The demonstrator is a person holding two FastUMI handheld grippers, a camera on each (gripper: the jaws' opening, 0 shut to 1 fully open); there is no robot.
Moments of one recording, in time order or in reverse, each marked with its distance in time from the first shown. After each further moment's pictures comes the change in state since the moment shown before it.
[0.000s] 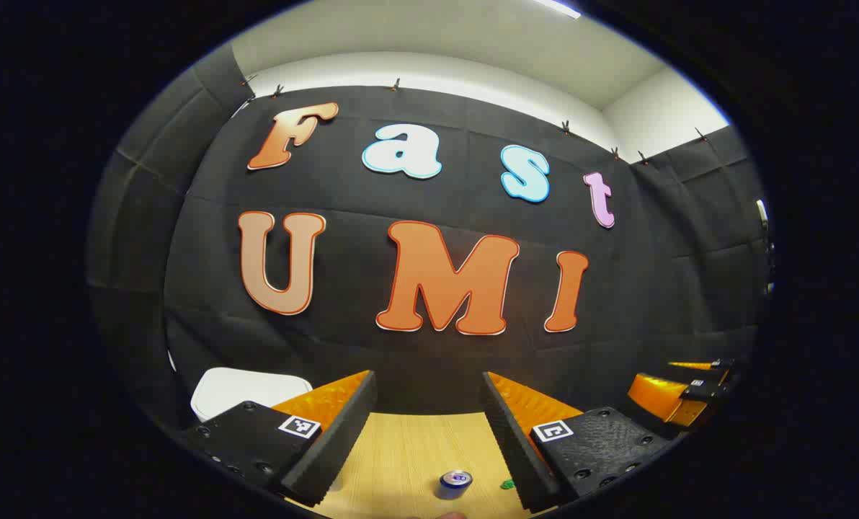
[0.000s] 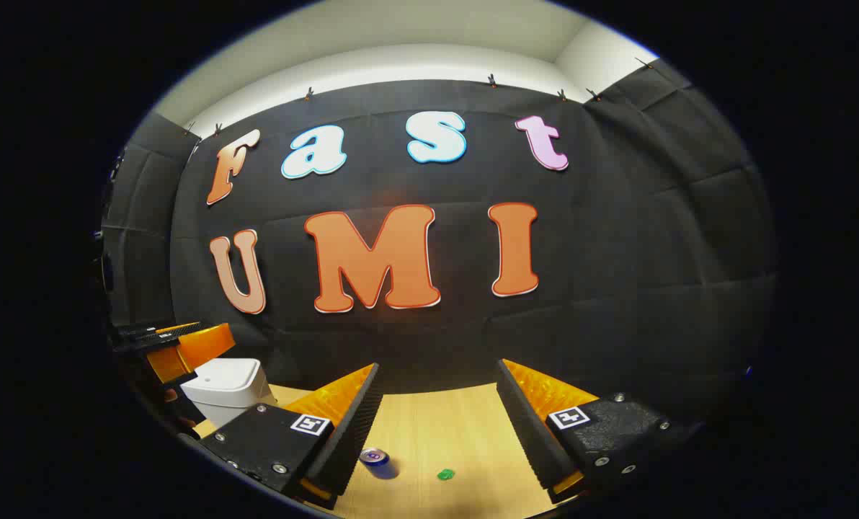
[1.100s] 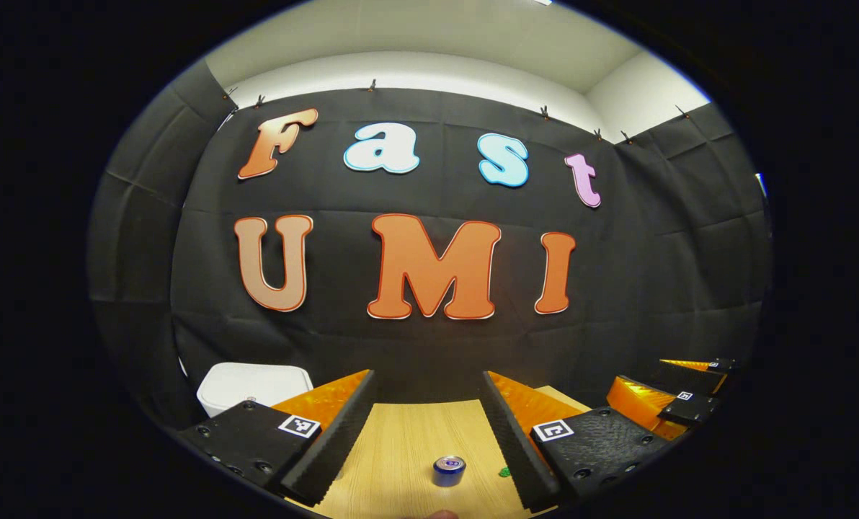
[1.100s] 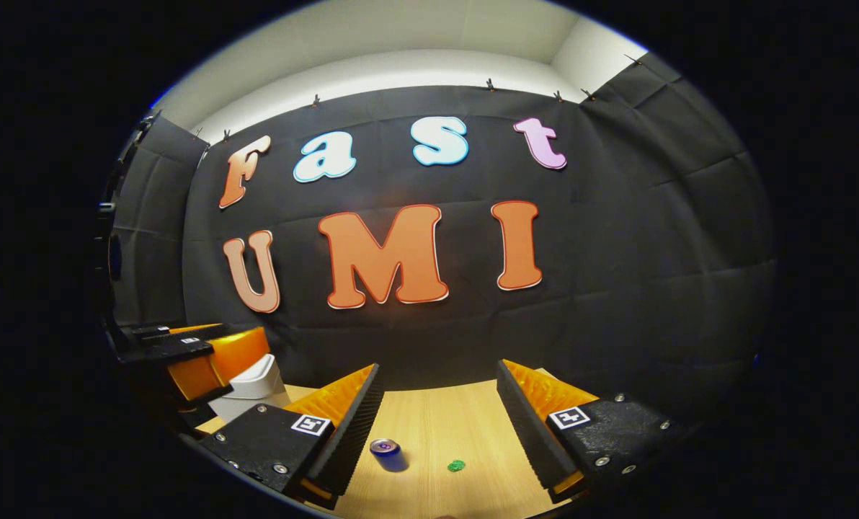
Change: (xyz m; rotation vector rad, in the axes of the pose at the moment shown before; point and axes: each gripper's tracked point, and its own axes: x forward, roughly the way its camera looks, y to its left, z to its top) left arm -0.026 -0.040 -0.010 0.099 0.007 0.015; right arm -0.029 -0.009 -0.005 -0.023 -0.034 -0.001
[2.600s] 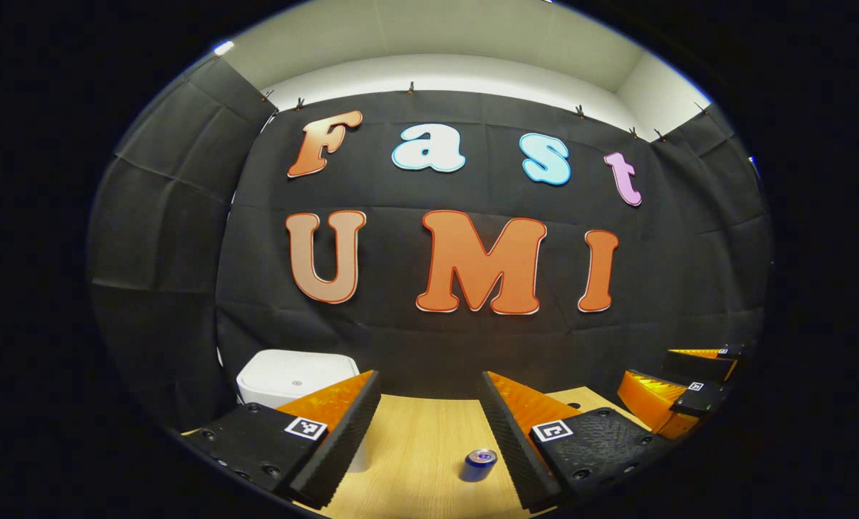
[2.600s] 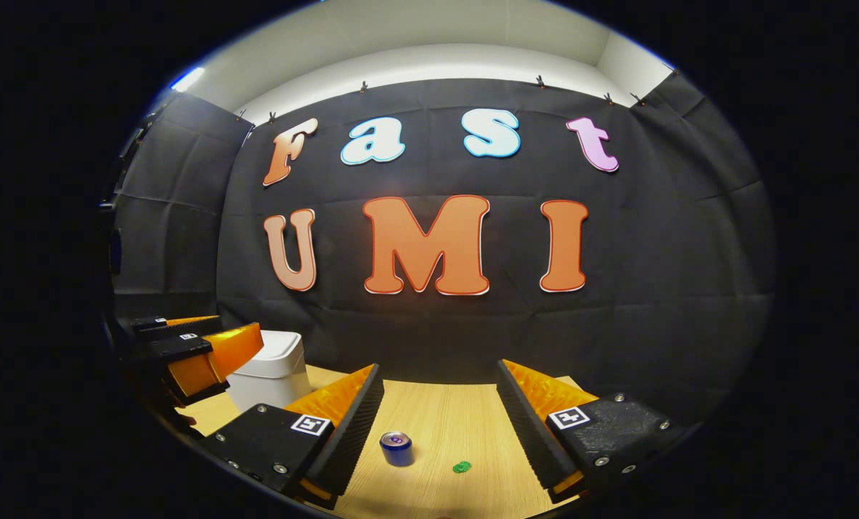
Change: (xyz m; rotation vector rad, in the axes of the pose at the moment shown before) left arm -0.023 0.046 -0.020 -0.012 -0.003 0.182; right arm 0.015 0.043 -0.010 -0.089 0.024 0.196
